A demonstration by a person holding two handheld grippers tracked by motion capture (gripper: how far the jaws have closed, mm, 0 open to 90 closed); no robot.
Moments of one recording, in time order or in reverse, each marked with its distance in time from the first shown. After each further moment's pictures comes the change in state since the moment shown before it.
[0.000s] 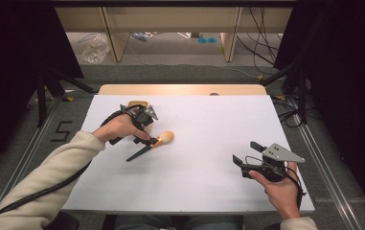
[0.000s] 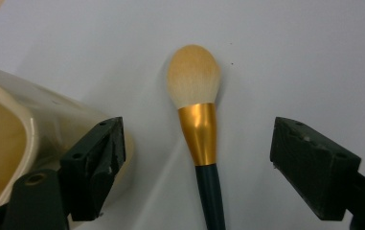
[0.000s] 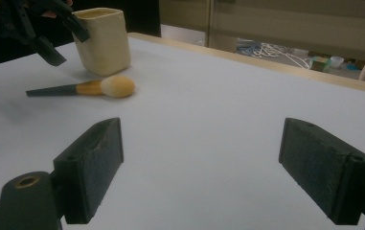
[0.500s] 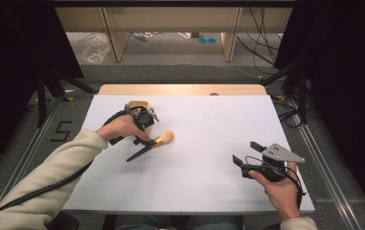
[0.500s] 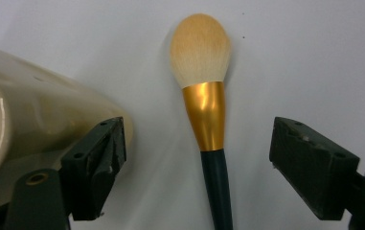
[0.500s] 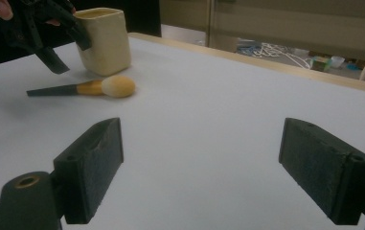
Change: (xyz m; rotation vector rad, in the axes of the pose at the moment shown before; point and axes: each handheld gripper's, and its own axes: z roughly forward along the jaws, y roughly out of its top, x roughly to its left) left arm 0.003 -0.001 0.012 0.098 -0.001 -0.022; right arm 0.000 0.000 -0.001 0.014 0.004 -0.002
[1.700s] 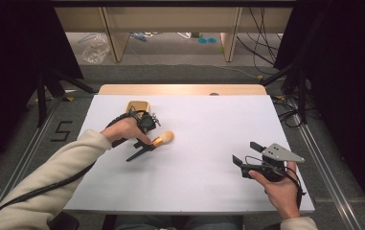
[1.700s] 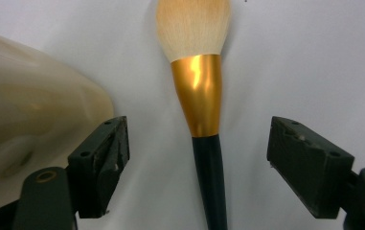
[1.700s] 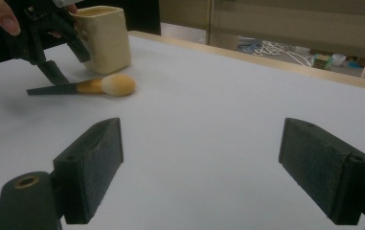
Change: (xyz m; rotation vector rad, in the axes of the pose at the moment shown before) left arm -0.002 -0.001 0.017 0.103 -0.025 -0.007; right arm 0.000 -0.001 0.002 -0.005 0.006 0.010
